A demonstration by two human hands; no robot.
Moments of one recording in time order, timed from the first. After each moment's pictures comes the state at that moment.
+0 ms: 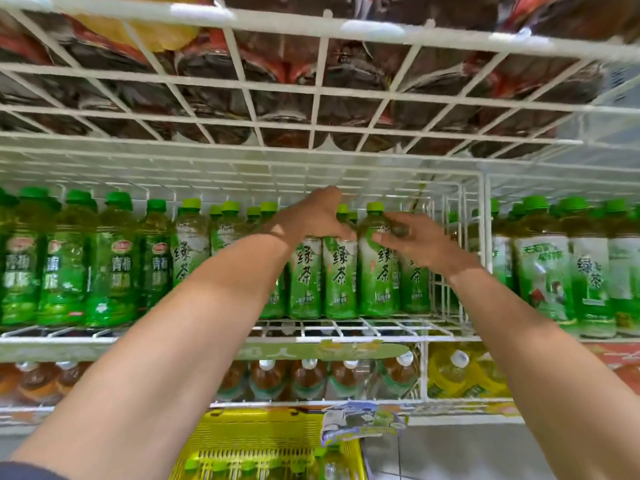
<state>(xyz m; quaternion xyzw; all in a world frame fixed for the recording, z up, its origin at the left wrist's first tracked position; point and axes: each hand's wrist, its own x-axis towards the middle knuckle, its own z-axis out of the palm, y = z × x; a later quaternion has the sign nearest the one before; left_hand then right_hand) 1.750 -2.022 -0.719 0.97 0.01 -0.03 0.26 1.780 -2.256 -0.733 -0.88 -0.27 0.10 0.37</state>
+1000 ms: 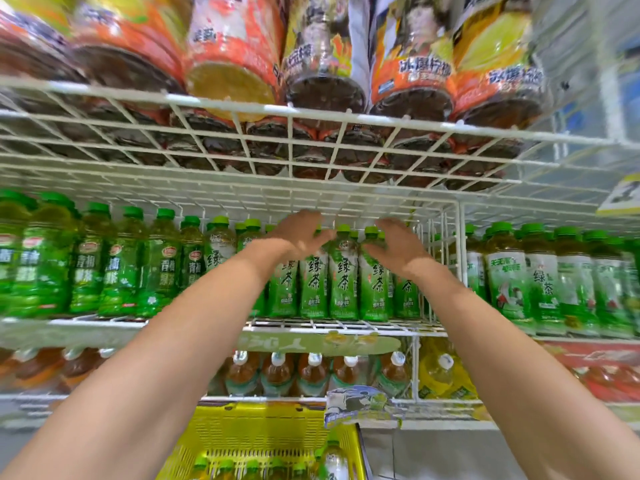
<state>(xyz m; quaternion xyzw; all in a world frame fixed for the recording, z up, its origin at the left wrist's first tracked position) 1.642 -2.003 -0.672 0.98 0.01 0.01 0.18 1.724 -2.220 -0.687 -0.96 -0.25 0.01 0.14</state>
